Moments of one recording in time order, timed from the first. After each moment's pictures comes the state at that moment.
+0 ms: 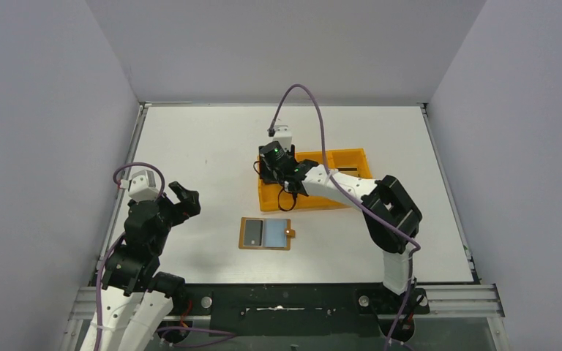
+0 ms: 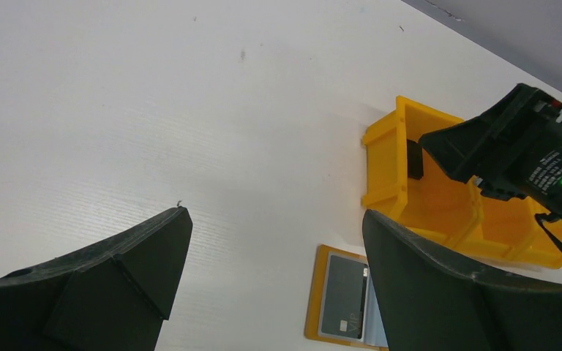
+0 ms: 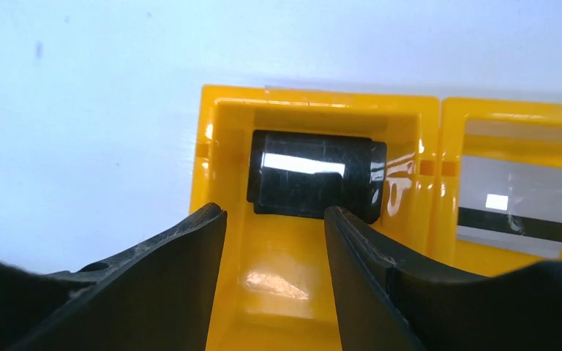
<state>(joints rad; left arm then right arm) -0.29 0.42 0.63 -0.57 -0.28 -0.56 0.83 1.95 1.40 -0.18 0.42 0.51</state>
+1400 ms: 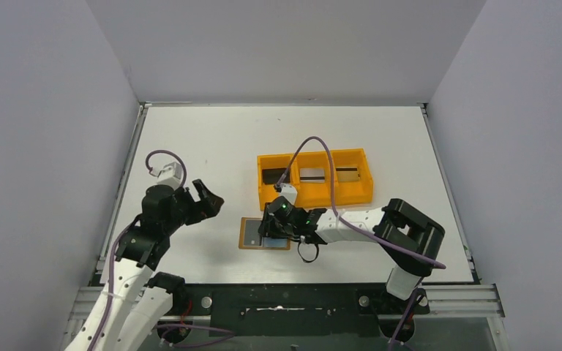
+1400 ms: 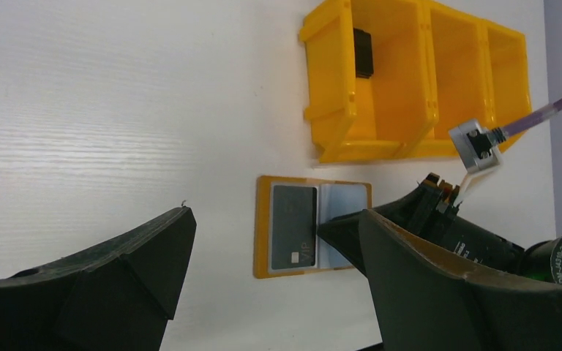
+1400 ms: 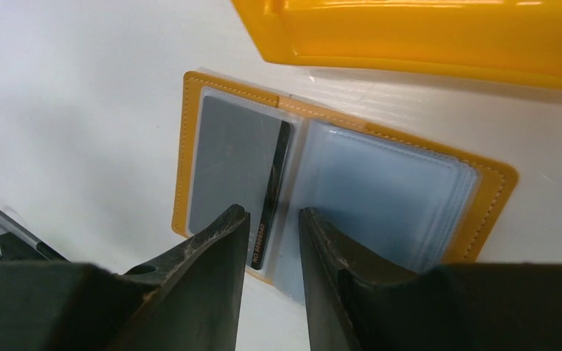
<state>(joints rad) -0.27 0.60 0.63 -0.54 0.02 -0.60 1.05 1.70 0.87 0.02 0.14 0.92</state>
